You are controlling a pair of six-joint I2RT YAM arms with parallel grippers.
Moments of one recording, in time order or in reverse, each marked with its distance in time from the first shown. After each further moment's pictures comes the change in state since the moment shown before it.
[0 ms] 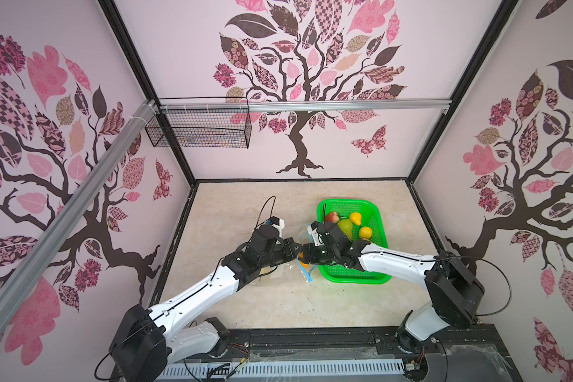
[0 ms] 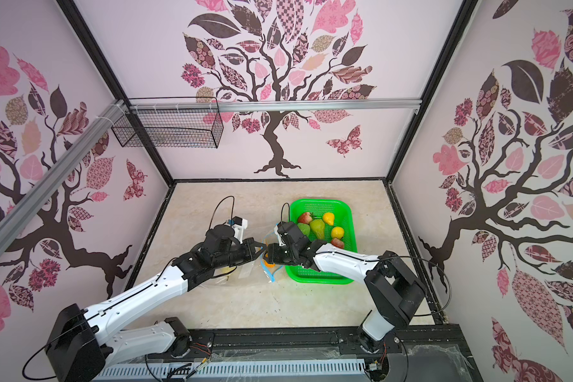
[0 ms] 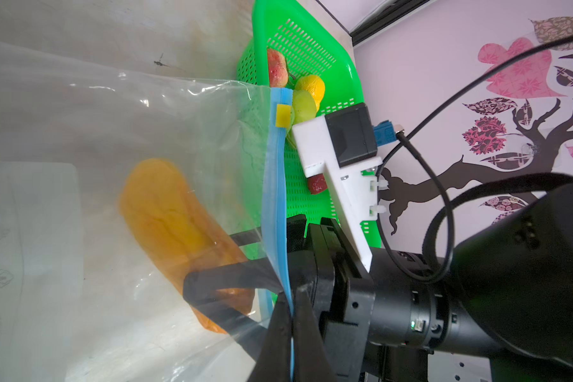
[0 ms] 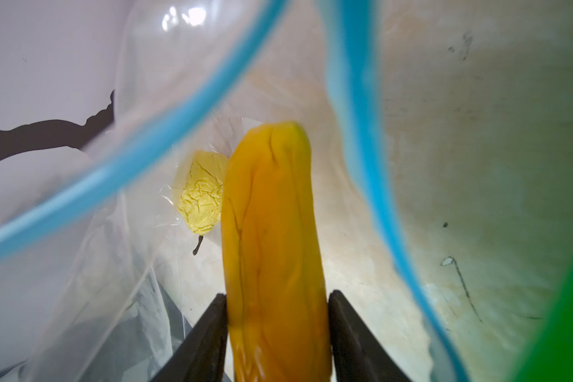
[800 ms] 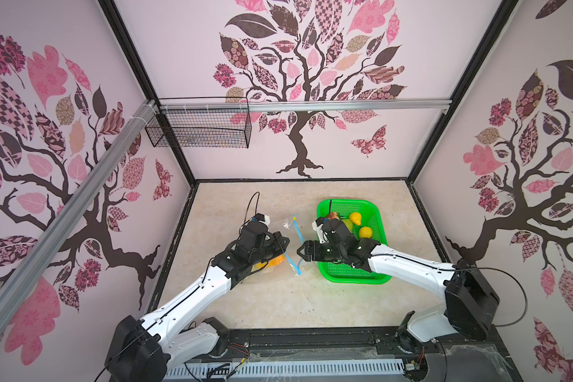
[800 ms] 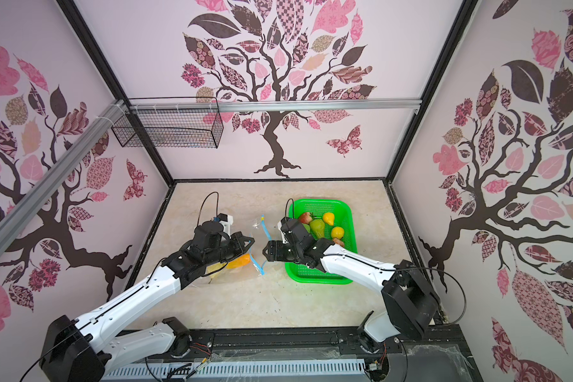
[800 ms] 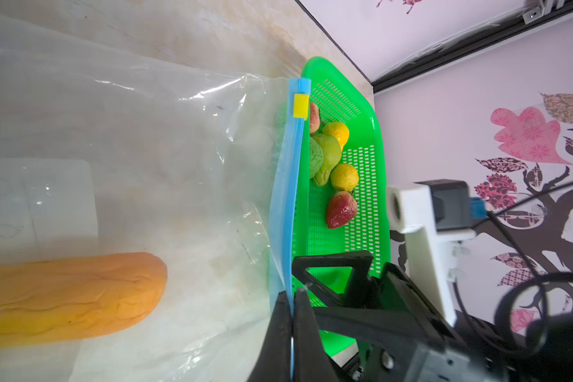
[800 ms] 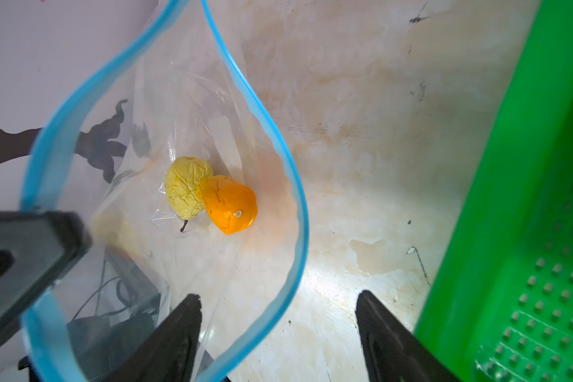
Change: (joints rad) left arm 0.119 -0.058 0.000 -0.076 -0.037 -0.023; right arm 0.000 -0.140 0.009 -0.109 0.066 -0.050
